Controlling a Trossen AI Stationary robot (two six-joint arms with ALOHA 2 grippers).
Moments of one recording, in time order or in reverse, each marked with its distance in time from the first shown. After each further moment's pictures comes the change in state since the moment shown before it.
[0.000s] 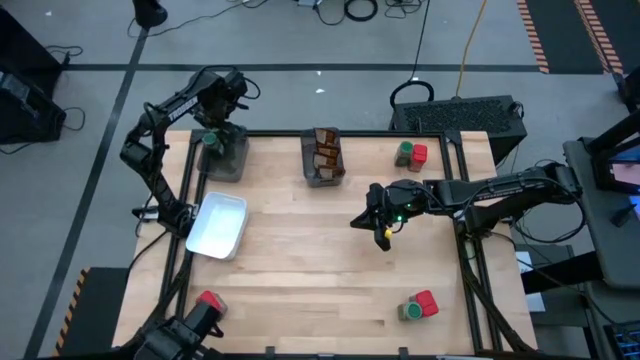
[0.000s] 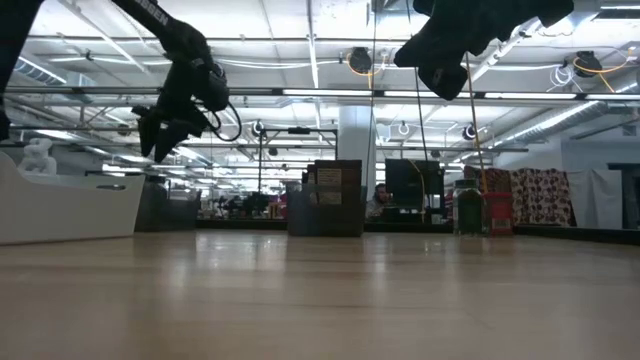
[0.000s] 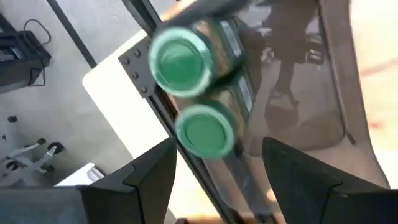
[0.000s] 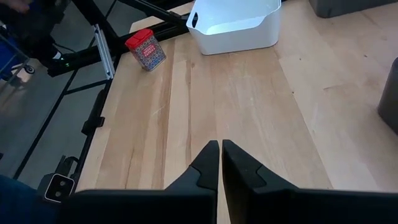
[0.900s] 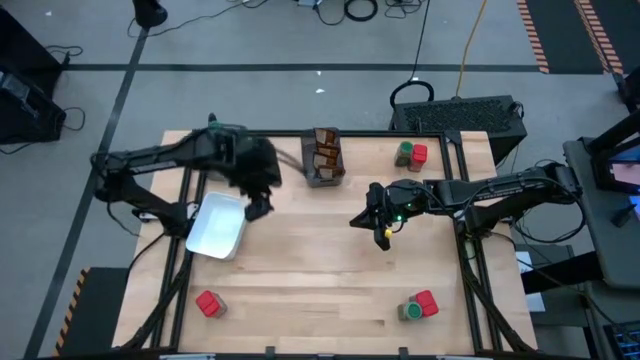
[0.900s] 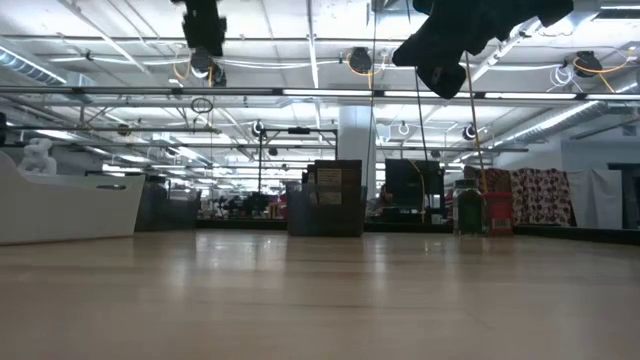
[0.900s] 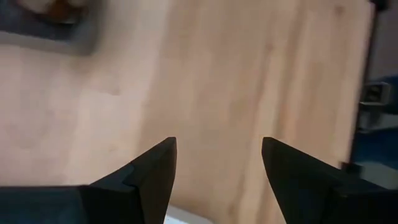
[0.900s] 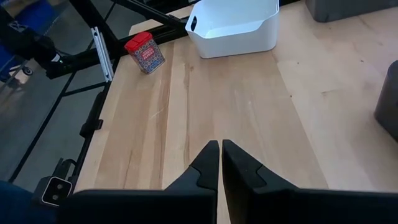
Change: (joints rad) left arm -0.918 -0.330 0.001 0.187 0.534 -0.137; right arm -0.001 0.000 0.000 0.010 0.007 -0.007
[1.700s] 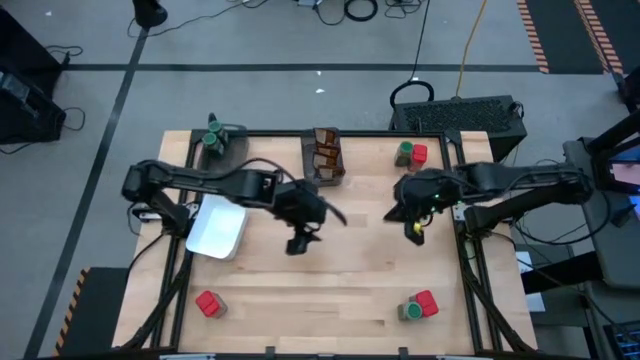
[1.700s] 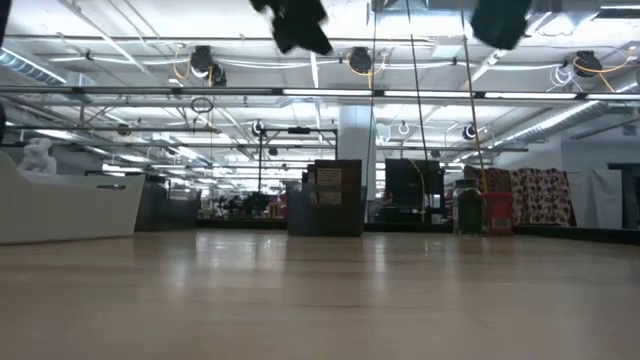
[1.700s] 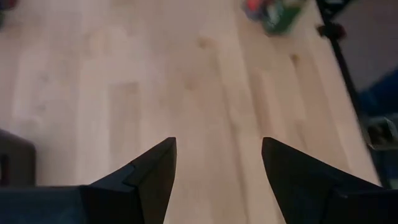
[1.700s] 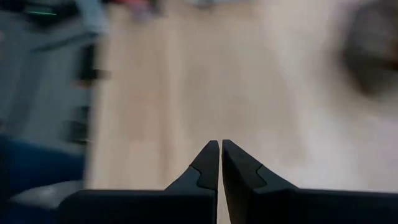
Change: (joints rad) left arm -0.198 0.253 0.000 0.525 -0.076 0.143; right arm 0.034 -0.153 0.309 -0.746 0.058 0.056
